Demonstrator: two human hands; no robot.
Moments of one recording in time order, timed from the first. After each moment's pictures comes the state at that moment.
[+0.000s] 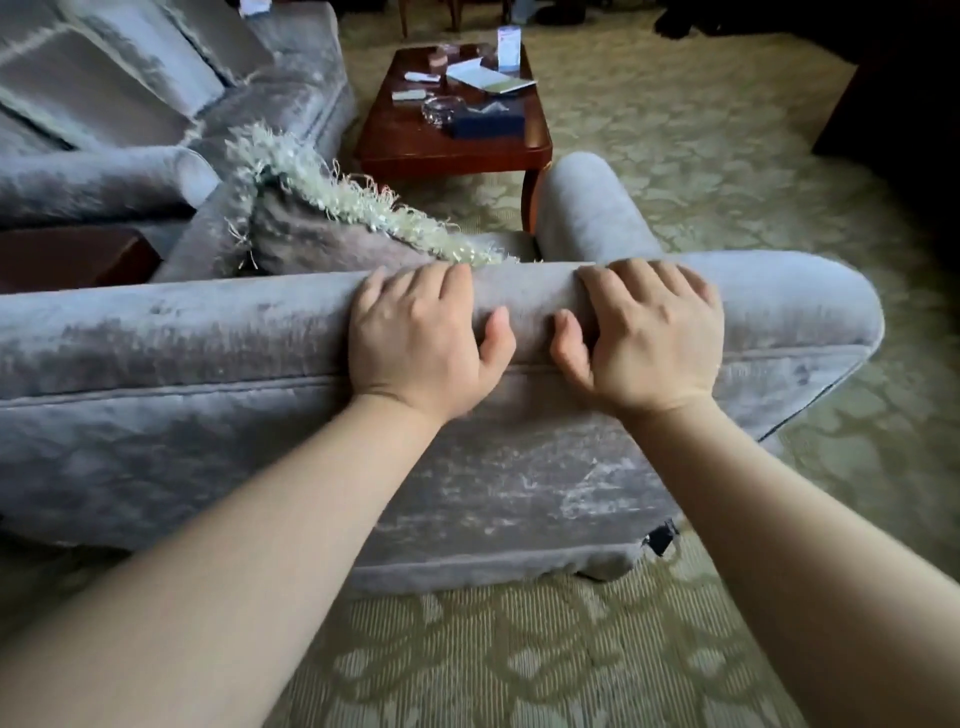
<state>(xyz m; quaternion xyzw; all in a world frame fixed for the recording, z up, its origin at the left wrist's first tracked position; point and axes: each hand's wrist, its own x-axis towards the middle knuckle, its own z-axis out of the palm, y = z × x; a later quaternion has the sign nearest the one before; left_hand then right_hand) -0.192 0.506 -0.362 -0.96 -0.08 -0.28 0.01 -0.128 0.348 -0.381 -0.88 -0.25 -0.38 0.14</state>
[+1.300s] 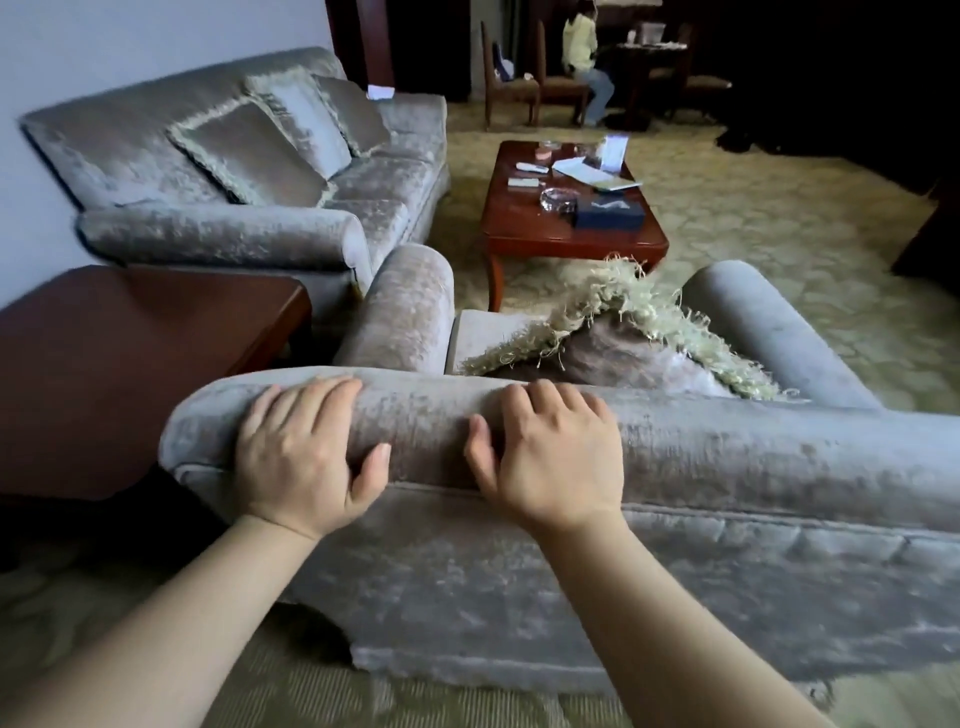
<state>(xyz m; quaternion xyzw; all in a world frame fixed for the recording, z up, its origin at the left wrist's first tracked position) -0.346 0.882 -0.378 -0.93 -0.10 -0.35 0.04 -0.260 0.701 -0.363 -0.90 -0.30 -0.28 0.16</state>
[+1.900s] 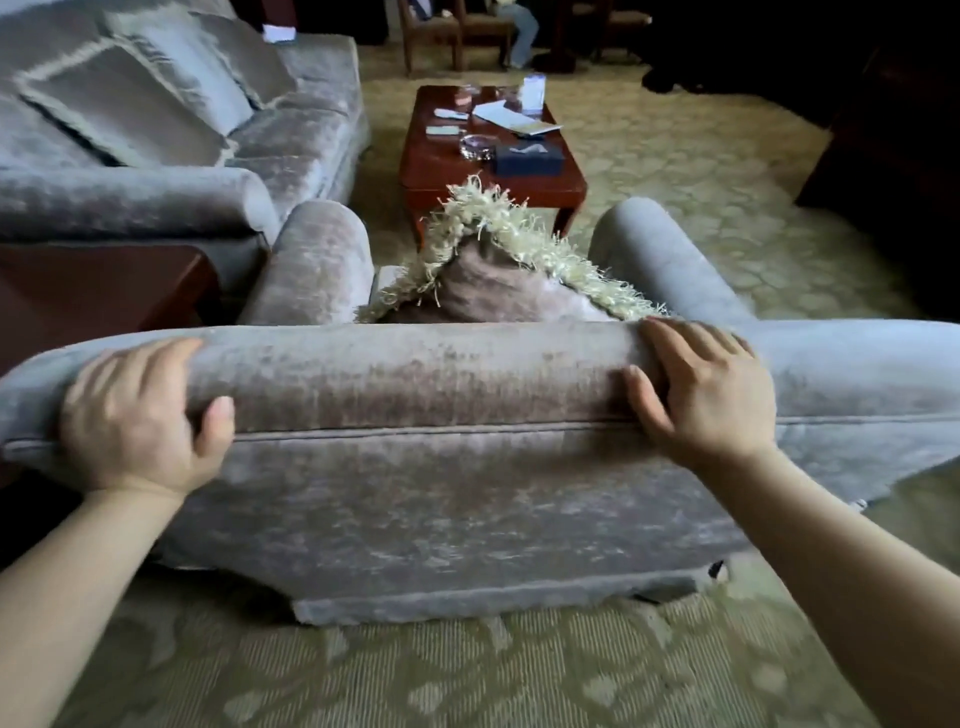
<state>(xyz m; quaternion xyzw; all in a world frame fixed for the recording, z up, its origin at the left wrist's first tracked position) -0.342 0.919 -0.418 -0.92 -0.16 -0.35 0.03 -0.206 0.502 -0.359 -0.92 -0.28 -0.23 0.12</state>
